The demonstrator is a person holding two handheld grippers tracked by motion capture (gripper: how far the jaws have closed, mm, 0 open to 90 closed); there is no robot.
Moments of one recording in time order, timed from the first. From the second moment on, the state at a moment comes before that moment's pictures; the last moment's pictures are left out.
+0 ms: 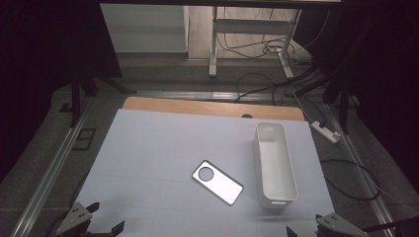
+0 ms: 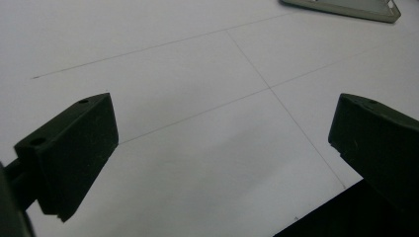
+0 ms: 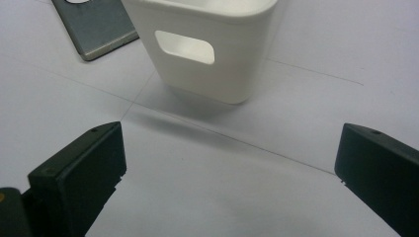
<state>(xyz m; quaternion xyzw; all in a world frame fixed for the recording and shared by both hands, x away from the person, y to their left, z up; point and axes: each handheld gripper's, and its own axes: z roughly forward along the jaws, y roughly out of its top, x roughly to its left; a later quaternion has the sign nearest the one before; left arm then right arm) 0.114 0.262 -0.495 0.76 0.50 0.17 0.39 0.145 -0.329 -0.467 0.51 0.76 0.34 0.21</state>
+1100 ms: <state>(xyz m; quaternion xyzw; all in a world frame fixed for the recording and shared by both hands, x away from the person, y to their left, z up) 0.130 0.251 -0.489 0.78 0.46 0.15 0.40 0.142 -0.331 -0.467 0.50 0.76 0.35 0.21</state>
